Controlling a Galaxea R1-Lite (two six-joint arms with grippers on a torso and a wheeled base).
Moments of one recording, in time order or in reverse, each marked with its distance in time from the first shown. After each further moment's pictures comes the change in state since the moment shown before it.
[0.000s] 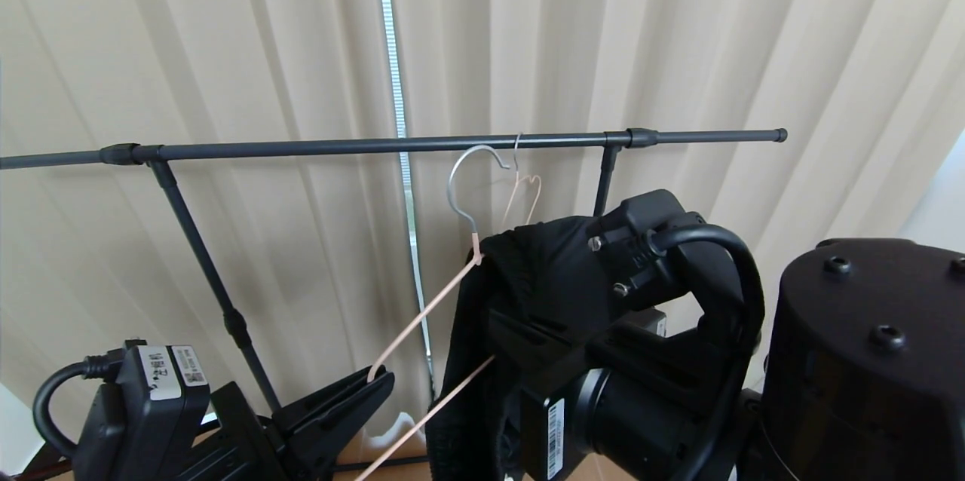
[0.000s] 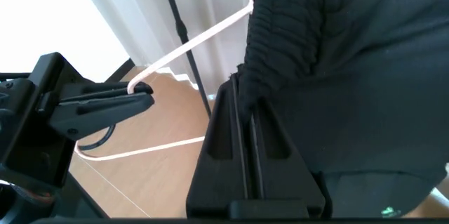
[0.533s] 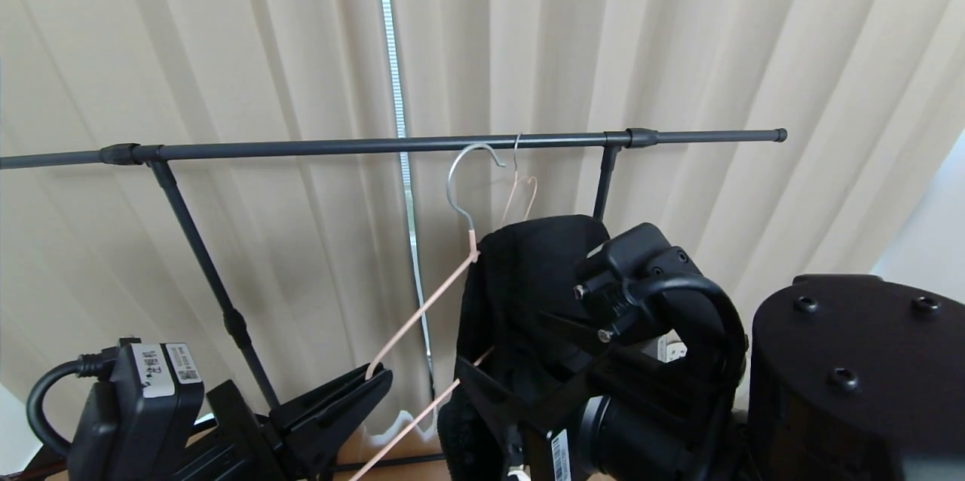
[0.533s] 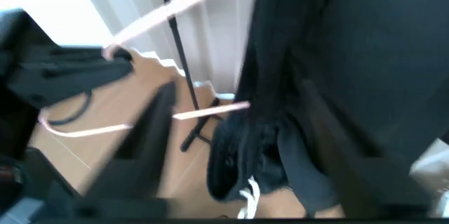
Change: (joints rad) left arm -0.005 -0.009 0.000 -0.006 0.001 -0.001; right arm -0.007 0.003 0.050 0.001 -0.003 -0.066
